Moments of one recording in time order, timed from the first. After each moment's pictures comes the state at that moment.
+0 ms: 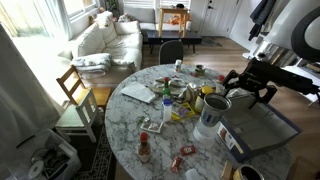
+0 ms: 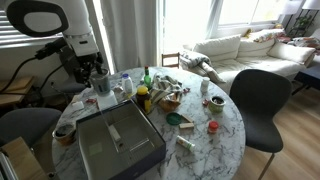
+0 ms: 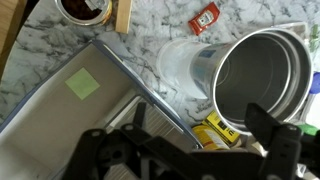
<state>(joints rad) -0.10 -0.34 0.03 -2.48 0.22 2.22 0.91</state>
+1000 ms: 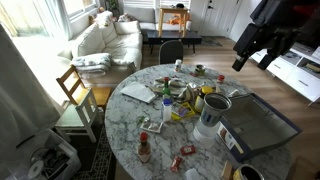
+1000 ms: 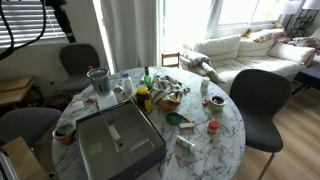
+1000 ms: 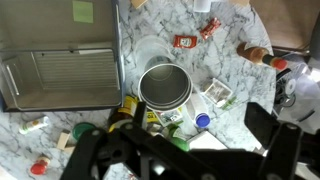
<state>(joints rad) -0.01 -0.44 0.12 -2.15 0.09 1.84 0.44</state>
